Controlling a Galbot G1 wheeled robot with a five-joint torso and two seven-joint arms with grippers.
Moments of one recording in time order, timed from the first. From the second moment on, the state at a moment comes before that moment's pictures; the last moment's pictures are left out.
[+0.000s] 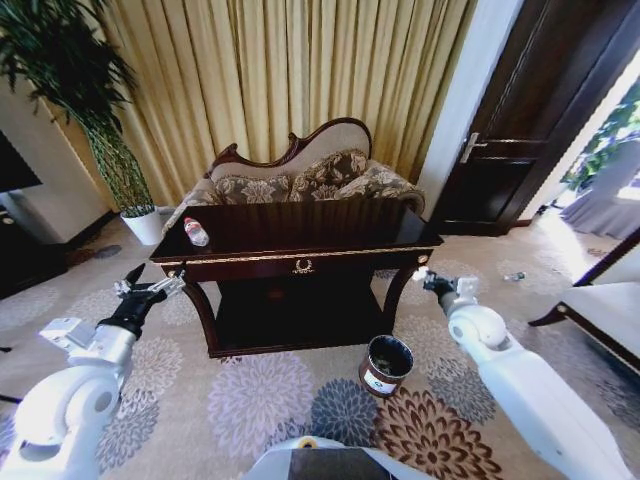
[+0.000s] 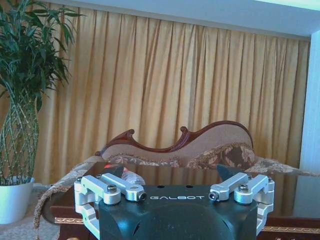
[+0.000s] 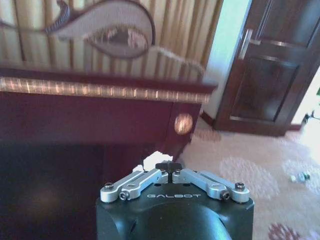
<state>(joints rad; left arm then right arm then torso) 1.55 -1.13 -1.00 -2.34 -0.73 0.36 -0.01 -1.17 0.86 0.45 1.77 0.67 -0.46 0.39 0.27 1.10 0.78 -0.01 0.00</state>
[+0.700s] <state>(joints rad) 1.58 -1.14 -1.05 -2.31 -0.73 0.33 0.01 -1.12 1.02 0.27 1.42 0.43 -0.41 0.33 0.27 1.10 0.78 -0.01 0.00</state>
